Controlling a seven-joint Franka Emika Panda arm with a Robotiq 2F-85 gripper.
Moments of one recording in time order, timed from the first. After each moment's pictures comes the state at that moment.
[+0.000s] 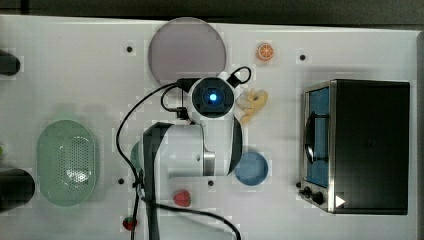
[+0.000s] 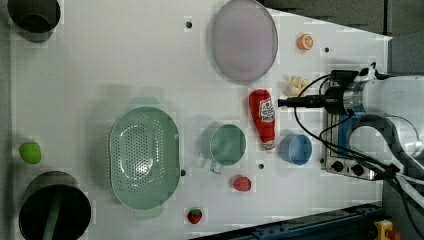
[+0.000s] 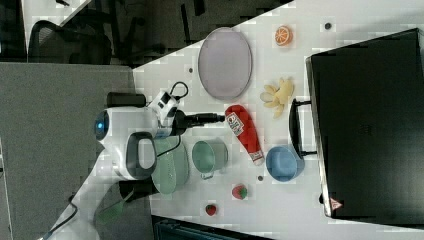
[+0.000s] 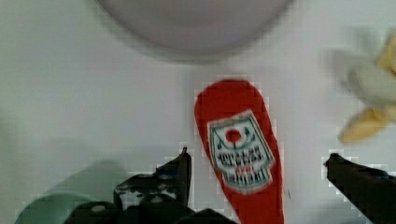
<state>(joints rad) -0.12 0.22 0.17 -2.21 0.02 0.84 -0.82</state>
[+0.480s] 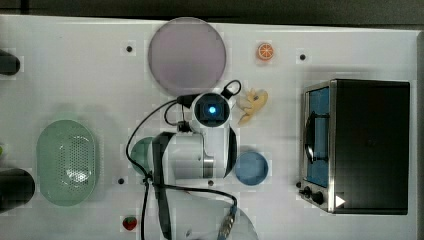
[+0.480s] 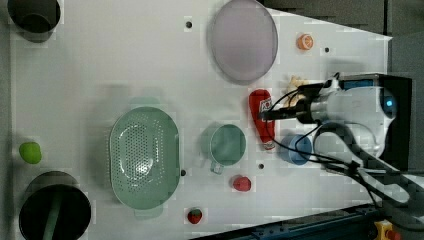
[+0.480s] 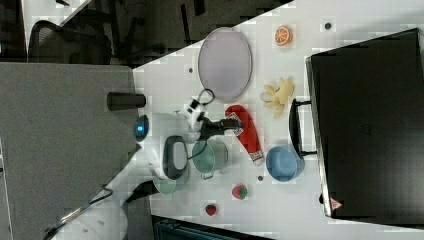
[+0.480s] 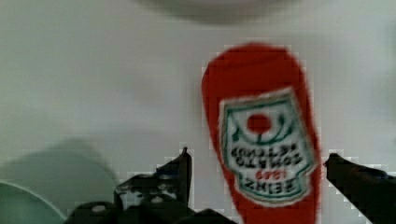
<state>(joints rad) -0.12 0.38 0.17 -2.29 0.02 1.01 -0.90</state>
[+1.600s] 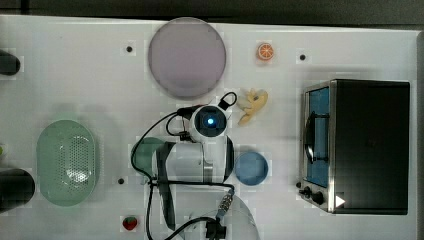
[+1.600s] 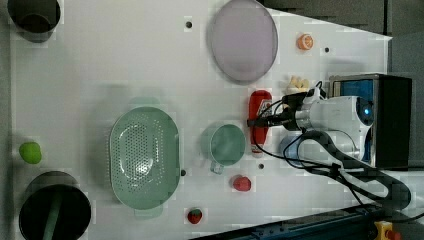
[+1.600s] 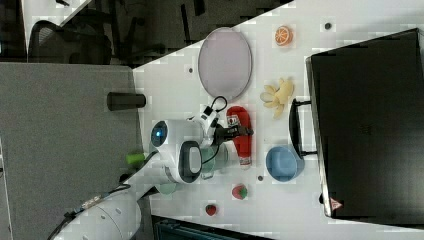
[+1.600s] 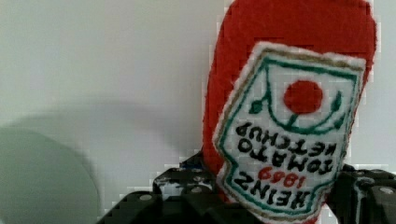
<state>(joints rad) -0.12 0.46 0.17 -2.32 -0.01 1.12 -0.92</state>
